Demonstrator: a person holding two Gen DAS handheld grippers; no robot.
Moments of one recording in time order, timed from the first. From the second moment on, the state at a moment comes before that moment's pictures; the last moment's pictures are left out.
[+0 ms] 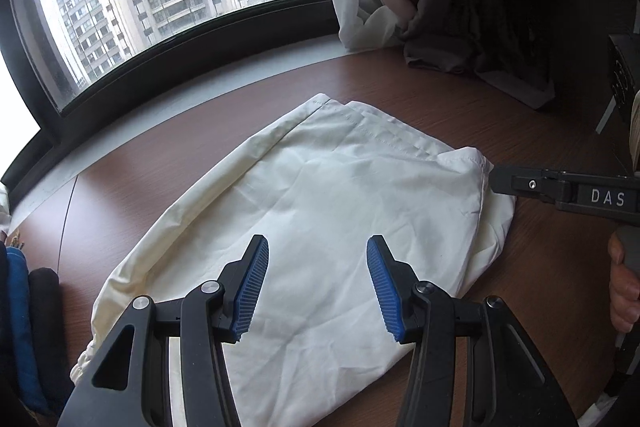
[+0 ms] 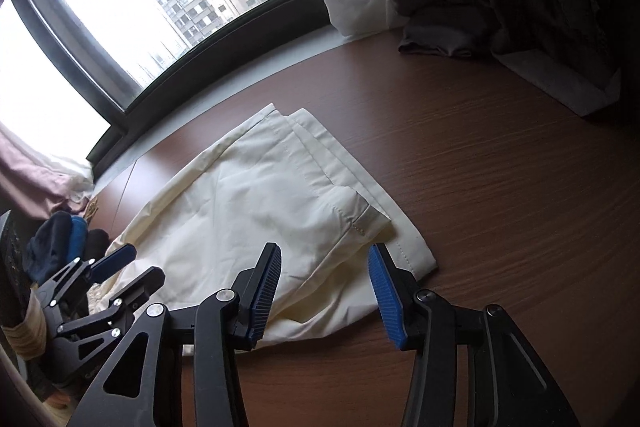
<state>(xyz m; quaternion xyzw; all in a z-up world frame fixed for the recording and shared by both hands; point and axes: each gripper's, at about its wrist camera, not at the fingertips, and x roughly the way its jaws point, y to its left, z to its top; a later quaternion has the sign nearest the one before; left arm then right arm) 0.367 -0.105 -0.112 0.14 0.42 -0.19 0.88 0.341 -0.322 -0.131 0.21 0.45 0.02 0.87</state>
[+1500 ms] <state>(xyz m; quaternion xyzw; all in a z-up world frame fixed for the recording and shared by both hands) 0.358 -0.130 -0.151 0.16 0.46 -0.21 0.85 0.305 -0.332 -0.068 0.13 0.36 -0.04 0.92</state>
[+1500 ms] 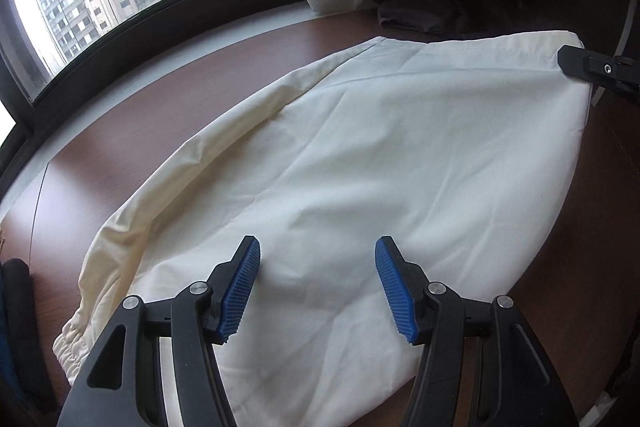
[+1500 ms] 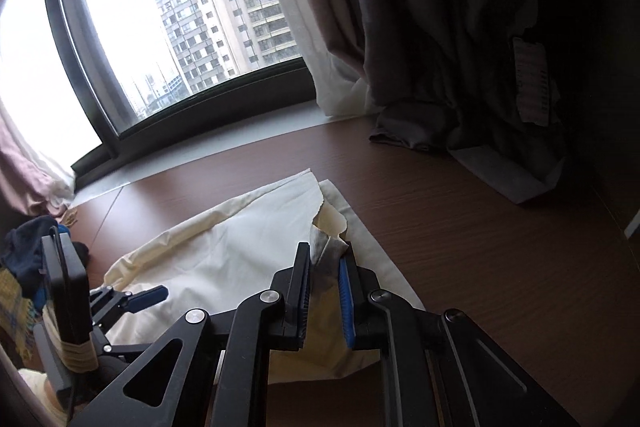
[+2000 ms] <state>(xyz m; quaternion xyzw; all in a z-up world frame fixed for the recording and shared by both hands) 0.301 -0.033 -0.098 0.09 0.42 -0.05 0.90 0.291 -0.326 -0.060 0.11 0.37 -0.08 0.92</state>
